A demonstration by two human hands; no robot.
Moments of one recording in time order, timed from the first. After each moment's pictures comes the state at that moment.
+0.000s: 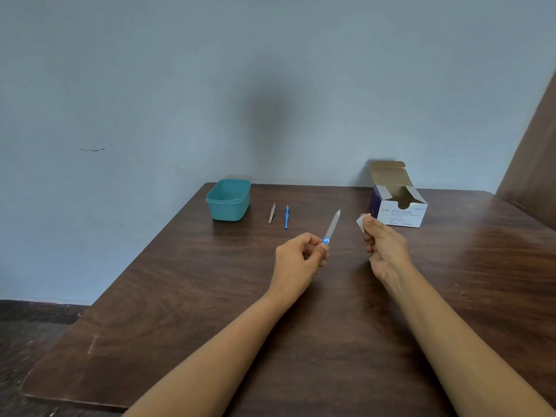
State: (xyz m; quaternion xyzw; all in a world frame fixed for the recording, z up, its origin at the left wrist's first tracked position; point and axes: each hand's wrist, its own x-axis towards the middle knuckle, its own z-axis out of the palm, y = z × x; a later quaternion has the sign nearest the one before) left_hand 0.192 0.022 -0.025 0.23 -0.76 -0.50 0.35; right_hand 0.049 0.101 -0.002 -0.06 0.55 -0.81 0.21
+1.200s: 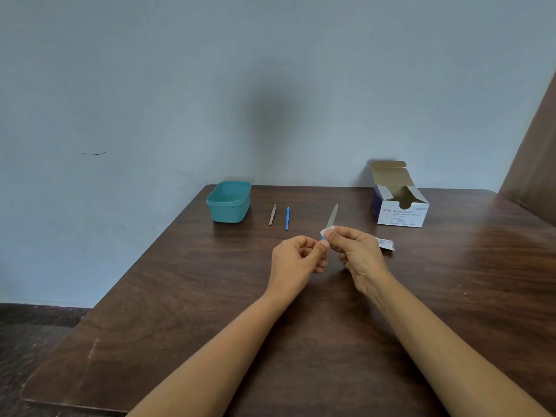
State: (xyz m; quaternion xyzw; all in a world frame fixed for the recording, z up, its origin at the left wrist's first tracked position) left_hand 0.194 0.018 -0.023 0.22 -0.73 -0.54 0.36; right_hand 0.093 0.094 -0.003 -0.20 0.58 -0.74 0.28
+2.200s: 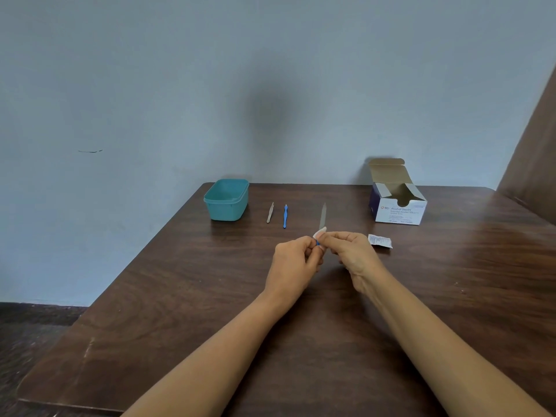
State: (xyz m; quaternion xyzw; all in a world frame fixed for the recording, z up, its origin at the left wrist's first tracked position) left_hand 0.195 0.020 -0.026 0.21 -0.83 -0.36 0.37; right_hand 0.098 0.097 0.001 -0.25 0.67 -0.65 0.25
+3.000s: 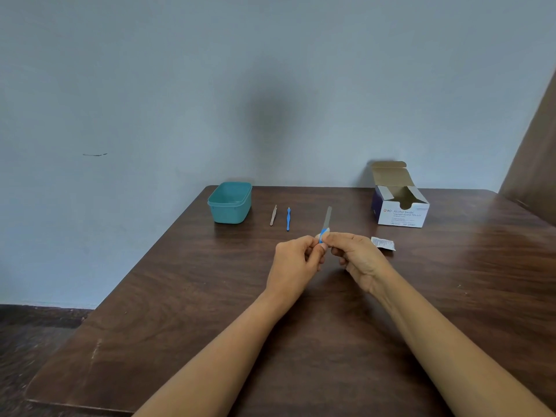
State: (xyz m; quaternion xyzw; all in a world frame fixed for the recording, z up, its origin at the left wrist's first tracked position) left_hand 0.198 0.017 -0.020 0.20 -0.82 -0.37 0.38; right_hand 0.082 0.091 -0.009 -0.25 0.63 -0.66 0.31
